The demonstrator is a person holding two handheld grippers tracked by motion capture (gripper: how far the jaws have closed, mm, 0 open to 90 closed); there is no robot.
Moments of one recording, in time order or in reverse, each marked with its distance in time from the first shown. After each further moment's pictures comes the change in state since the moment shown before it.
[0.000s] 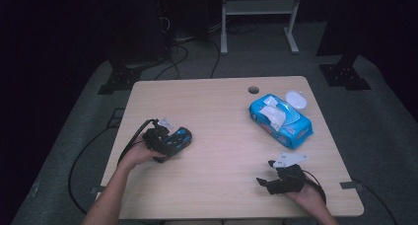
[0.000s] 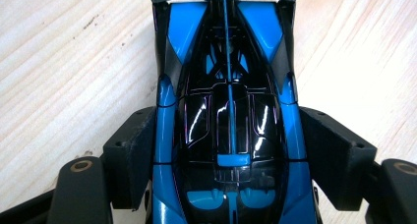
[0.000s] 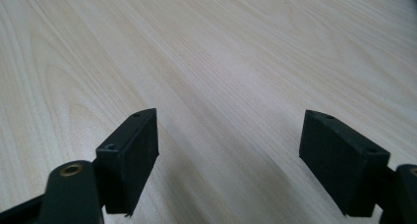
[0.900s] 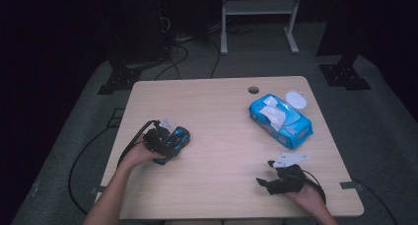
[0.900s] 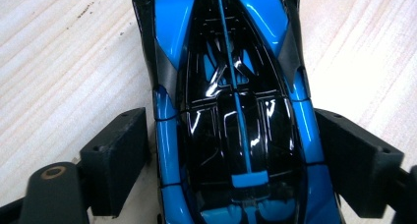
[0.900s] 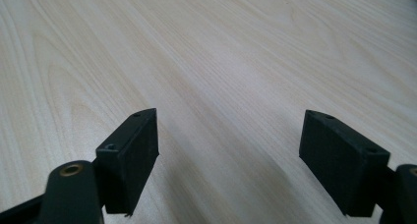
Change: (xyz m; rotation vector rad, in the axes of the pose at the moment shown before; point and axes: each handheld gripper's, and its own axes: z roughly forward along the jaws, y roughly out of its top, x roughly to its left) left arm 0.003 -0.003 0.009 0.008 0.004 0.020; right arm 0.000 0.000 0.000 0.000 0.005 0.000
